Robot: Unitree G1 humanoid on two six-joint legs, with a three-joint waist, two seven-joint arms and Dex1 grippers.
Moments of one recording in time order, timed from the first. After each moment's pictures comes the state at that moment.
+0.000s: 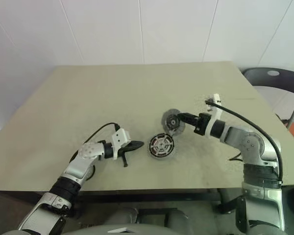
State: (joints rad) left arm -0.32 0.31 -0.26 0.33 -0.05 -0.06 -0.89; right arm -0.41 -0.56 -0.23 -0.04 0.76 1.03 0.71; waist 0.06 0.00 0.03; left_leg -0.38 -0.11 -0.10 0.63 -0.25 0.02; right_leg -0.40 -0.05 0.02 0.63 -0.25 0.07
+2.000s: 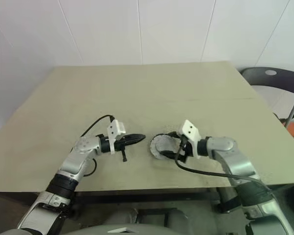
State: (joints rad) left arm -0.32 0.34 -0.21 0.18 -0.23 0.06 -1.01; right arm -0.27 -0.62 0.19 -0.04 0.30 0.41 0.99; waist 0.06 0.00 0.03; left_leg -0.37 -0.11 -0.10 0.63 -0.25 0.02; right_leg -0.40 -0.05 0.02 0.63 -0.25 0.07
